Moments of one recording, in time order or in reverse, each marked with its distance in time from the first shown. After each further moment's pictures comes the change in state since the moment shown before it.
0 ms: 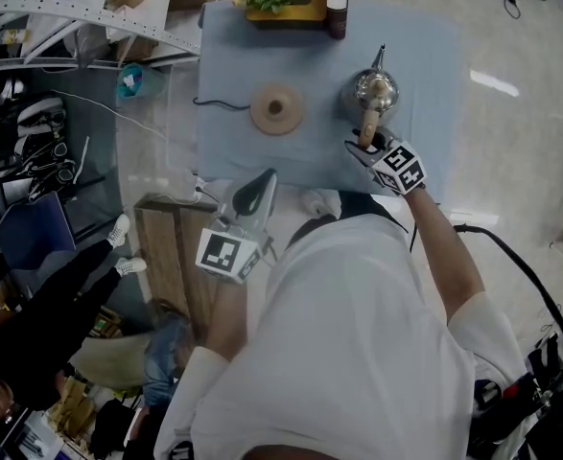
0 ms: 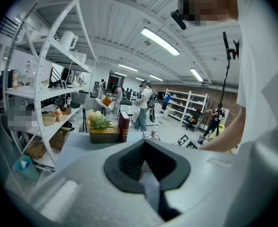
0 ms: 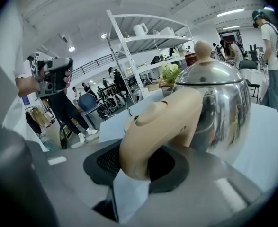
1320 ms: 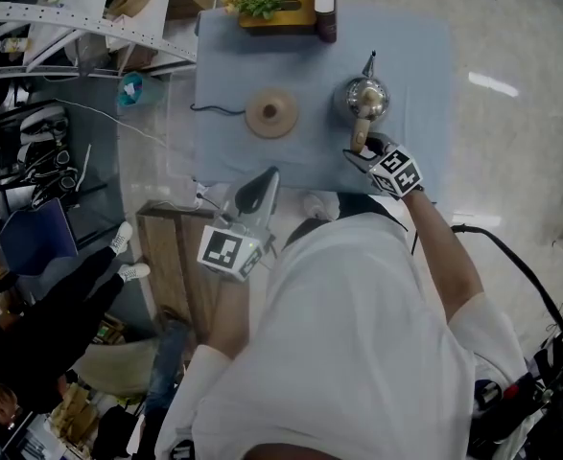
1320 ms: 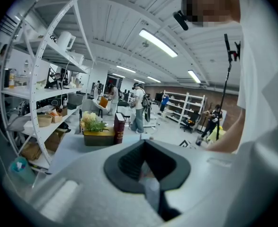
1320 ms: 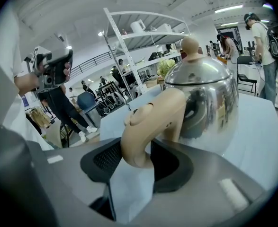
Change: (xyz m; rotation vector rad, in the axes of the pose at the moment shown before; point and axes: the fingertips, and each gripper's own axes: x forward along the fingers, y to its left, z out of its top) left arm 0.012 -0.021 0.007 0.010 -0.027 -0.024; right arm -0.012 0.000 -0.028 0.027 0.036 -0.007
